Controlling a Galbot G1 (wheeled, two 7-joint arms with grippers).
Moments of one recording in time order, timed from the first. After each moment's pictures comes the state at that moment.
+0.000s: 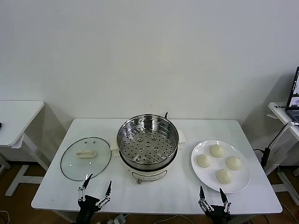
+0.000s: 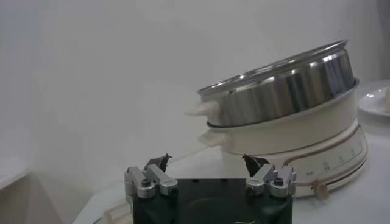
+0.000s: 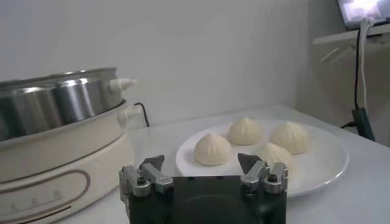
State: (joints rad) left arm 1.76 -1.33 -0.52 -1.93 0.15 -0.33 -0.01; right arm -1.80 1.25 0.44 1.91 0.38 0.34 0.24
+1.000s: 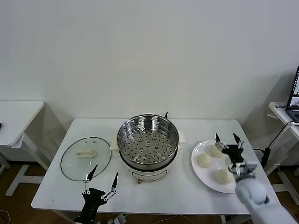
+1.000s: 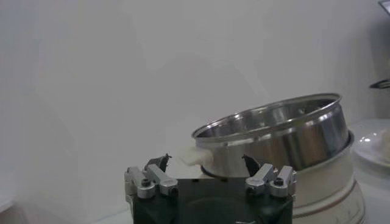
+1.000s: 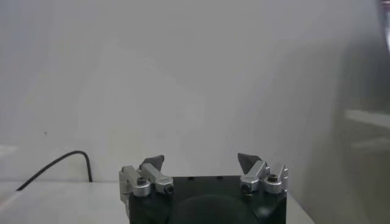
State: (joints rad) left arm 1.77 -1.34 -0.47 -2.06 0.14 -0.29 -0.01; right arm -1.01 0.83 0.26 1.48 0.66 0.10 0.09
